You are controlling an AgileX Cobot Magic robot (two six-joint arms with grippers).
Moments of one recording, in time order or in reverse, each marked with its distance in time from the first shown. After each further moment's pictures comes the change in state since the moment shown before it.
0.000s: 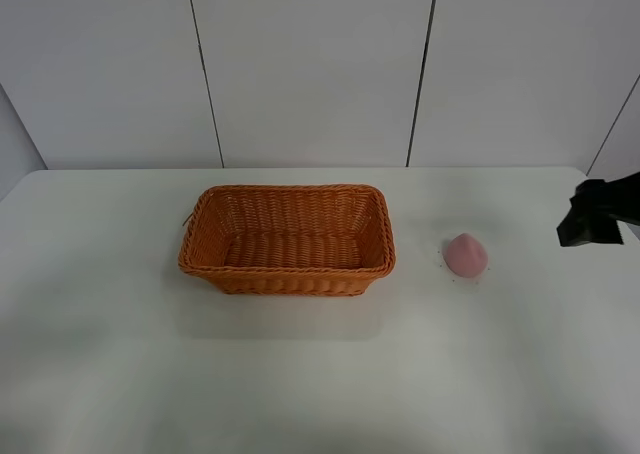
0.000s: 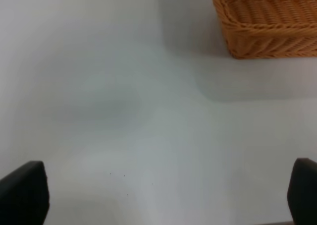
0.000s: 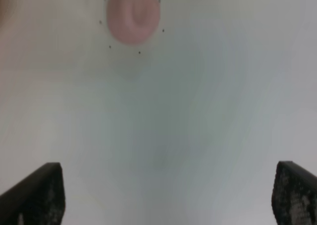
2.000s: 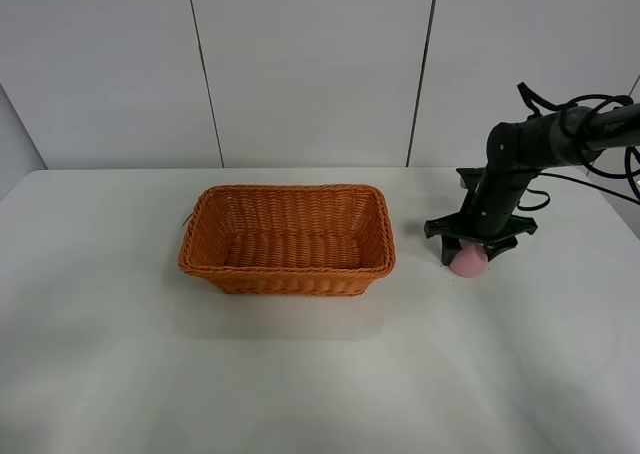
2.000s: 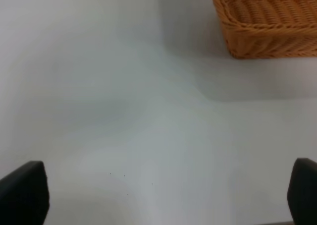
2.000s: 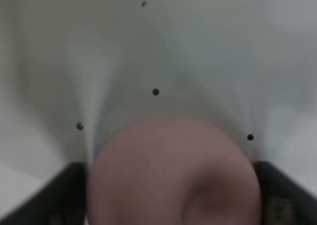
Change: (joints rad) left arm 0.000 0.000 0.000 0.000 0.000 0.000; right arm 0.082 0.958 -0.497 -0.007 -0.157 0.071
